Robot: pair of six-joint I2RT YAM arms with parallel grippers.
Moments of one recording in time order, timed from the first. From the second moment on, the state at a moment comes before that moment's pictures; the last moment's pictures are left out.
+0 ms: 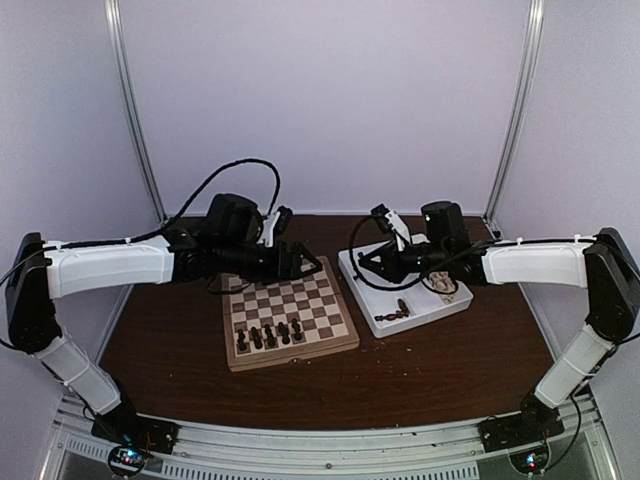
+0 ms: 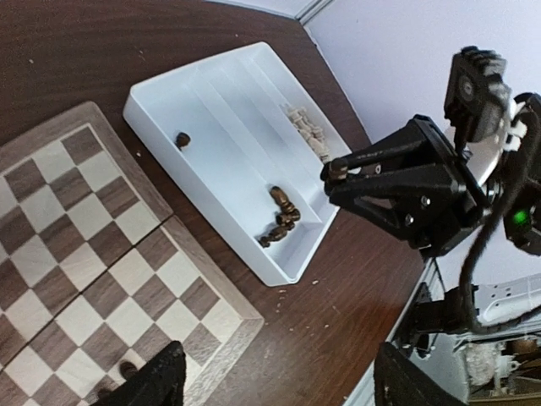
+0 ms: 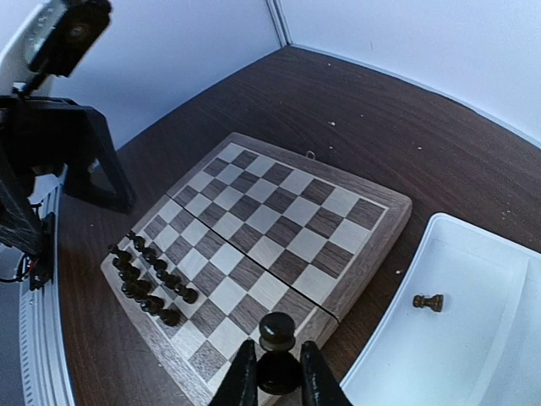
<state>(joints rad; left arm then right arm) -0.79 1.54 1.11 -0.12 0.31 -0.63 0.58 1.60 0.98 0.15 -0.48 0.08</state>
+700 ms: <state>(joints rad) -0.79 1.73 1.21 0.13 0.49 -0.86 0.68 1.60 0.93 0.29 -0.59 0.13</state>
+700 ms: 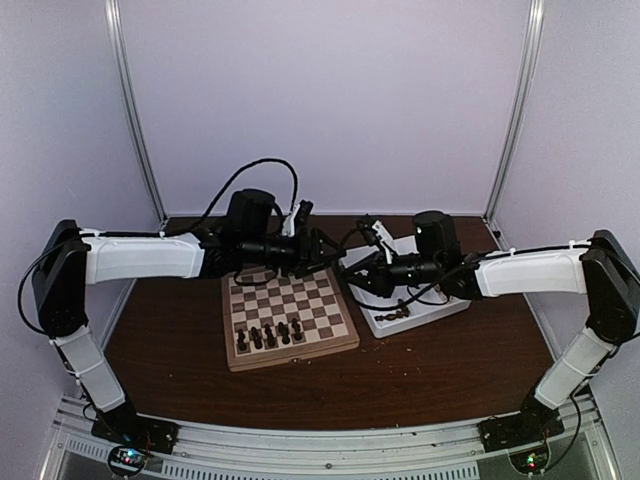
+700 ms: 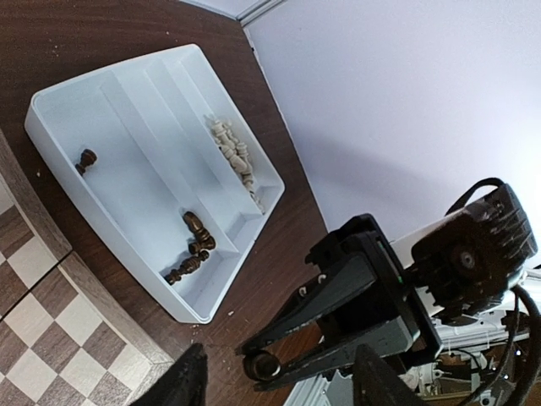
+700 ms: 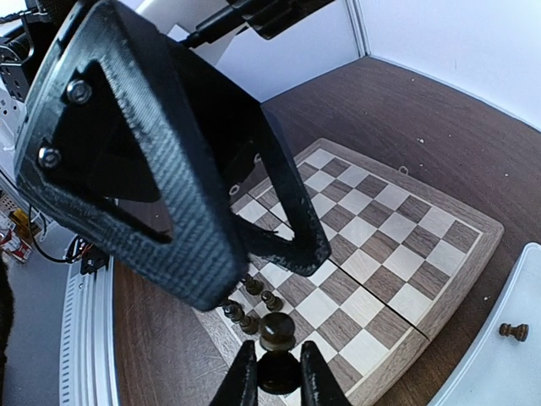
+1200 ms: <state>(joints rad) -0.79 1.75 1.21 0.12 0.52 -0.87 0.70 1.60 0.93 0.28 -0.58 0.11</state>
